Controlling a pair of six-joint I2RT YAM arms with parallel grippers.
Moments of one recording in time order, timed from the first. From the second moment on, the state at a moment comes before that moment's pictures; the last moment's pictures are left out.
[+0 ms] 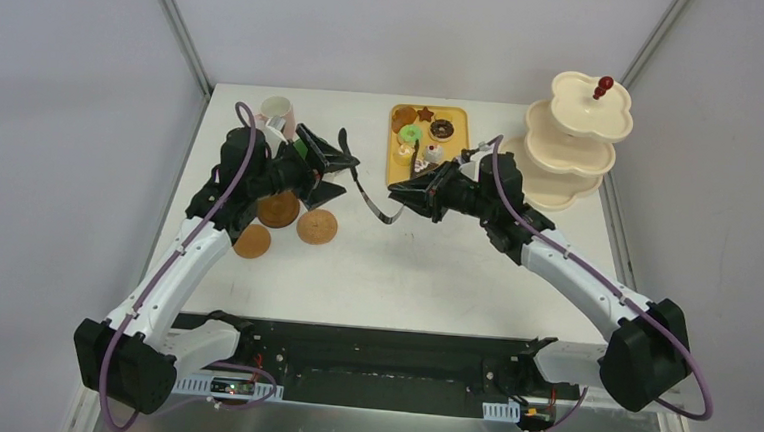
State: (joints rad) left arm -0.29 1.05 0.97 -0.29 0.50 -1.26; right arm 0.59 1.27 0.93 0.04 -0.54 1.61
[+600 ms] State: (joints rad) left arm -0.29 1.06 0.92 -0.07 0.47 -1.38; right arm 0.62 1.37 0.92 0.24 -0.58 1.70
